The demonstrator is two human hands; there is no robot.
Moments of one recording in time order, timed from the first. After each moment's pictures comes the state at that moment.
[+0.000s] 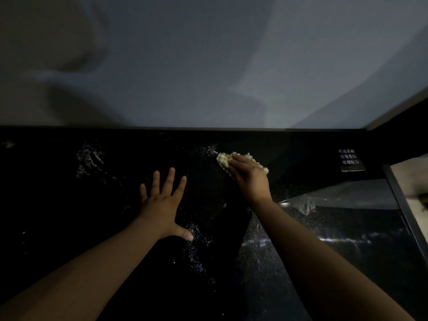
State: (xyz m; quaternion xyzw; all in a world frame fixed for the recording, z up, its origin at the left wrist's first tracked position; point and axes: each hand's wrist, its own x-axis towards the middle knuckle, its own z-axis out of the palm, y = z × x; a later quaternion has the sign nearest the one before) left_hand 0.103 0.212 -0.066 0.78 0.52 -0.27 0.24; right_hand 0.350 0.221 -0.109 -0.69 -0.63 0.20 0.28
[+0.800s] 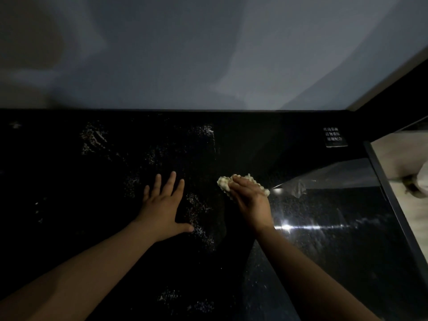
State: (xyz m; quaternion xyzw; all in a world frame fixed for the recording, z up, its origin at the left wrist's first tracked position) left_hand 0.087 0.142 -0.050 0.80 0.50 -0.22 0.26; right_hand 0.330 0.088 -0.111 -0.70 -0.62 0.21 0.28
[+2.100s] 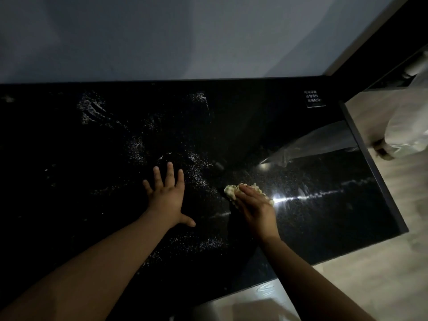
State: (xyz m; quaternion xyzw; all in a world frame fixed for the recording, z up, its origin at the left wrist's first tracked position) left_hand 0.067 0.066 -0.063 0.79 0.50 -0.27 0.23; right_hand 0.285 -0.058 -0.099 -0.76 -0.57 0.20 0.25
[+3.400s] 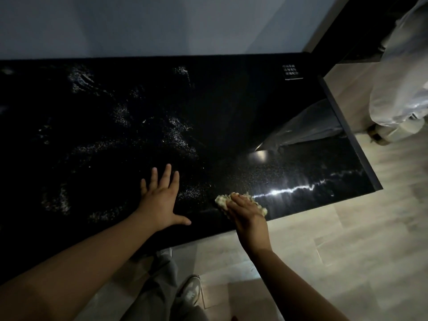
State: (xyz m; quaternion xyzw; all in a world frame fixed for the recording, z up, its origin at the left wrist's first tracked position) left_hand 0.061 -0.064 -0.054 0.82 0.48 -0.23 0.23; right_hand 0.271 -0.210 -0.108 -0.76 -0.56 0.20 0.26
